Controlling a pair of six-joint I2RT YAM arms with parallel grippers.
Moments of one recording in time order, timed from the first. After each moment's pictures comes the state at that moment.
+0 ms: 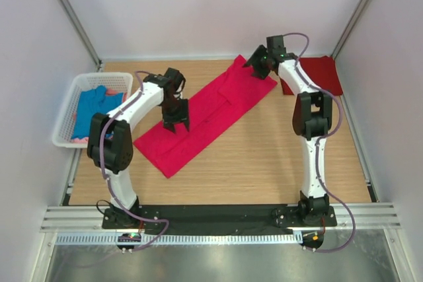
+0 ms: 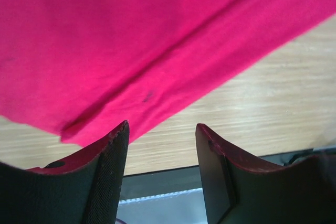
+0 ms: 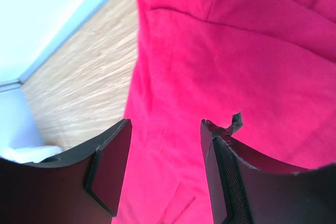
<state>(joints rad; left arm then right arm) -0.35 1.85 1.55 -1.10 0.13 -0.49 0.17 2.42 2.16 -0.50 -0.19 0.84</state>
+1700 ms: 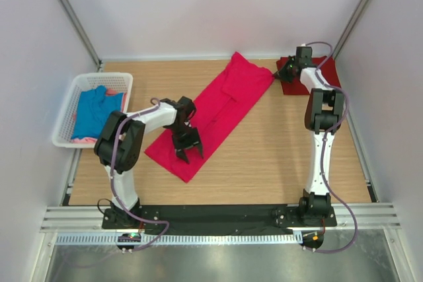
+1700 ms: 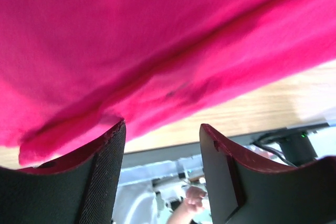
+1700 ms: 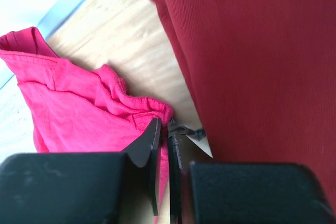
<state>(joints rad) -0.49 1.90 1.21 -0.89 0.36 -0.79 -0.07 2.52 2.08 -0.33 -0.27 0.62</state>
